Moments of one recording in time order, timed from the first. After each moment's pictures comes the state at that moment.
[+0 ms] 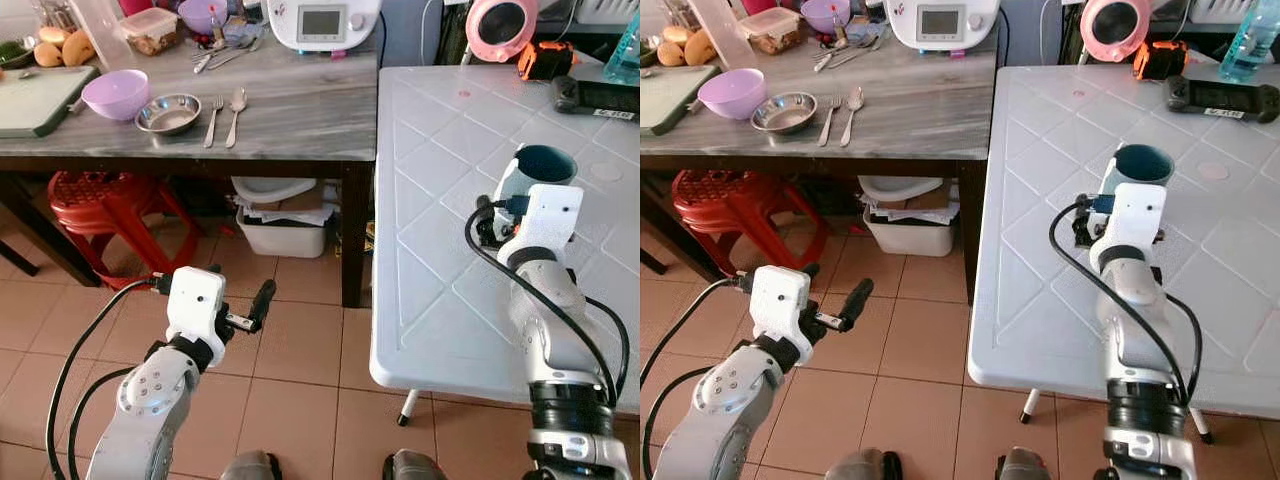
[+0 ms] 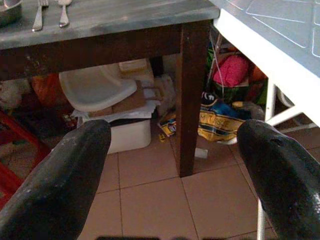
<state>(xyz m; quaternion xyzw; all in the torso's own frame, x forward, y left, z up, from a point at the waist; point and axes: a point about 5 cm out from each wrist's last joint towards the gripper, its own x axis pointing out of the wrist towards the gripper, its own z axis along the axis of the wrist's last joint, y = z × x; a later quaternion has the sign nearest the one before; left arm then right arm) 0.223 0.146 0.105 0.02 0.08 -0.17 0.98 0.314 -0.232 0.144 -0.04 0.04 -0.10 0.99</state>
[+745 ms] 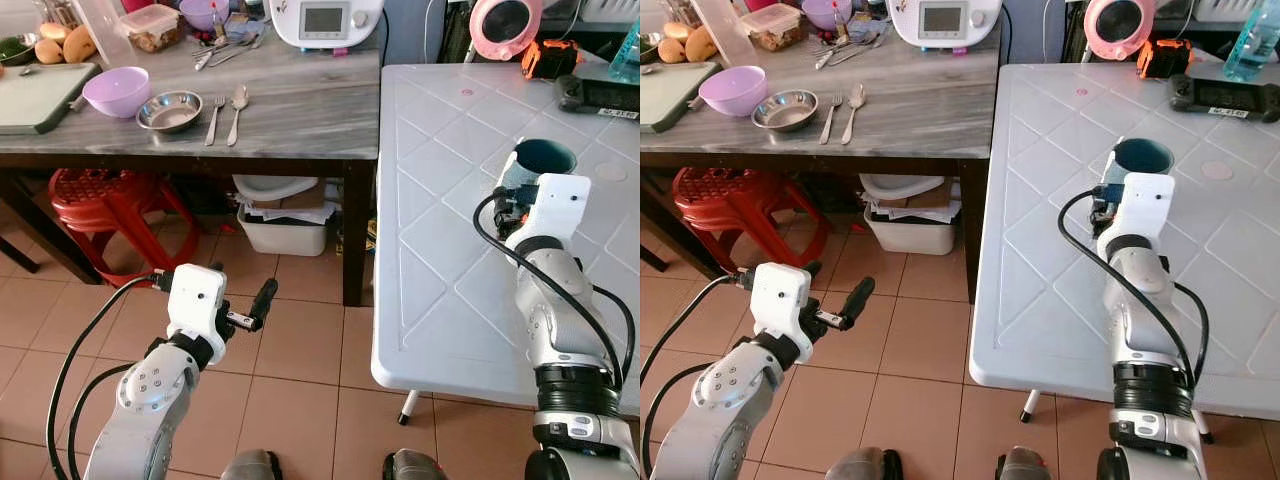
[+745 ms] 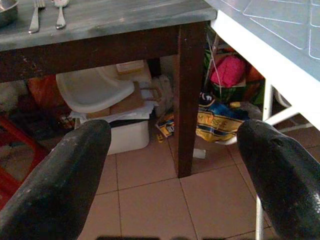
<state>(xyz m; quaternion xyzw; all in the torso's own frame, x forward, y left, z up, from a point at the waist) 0.225 0.146 0.108 0.02 0.08 -0.18 0.98 0.323 -0.242 0.151 -0.03 0.02 -0.11 0.99</state>
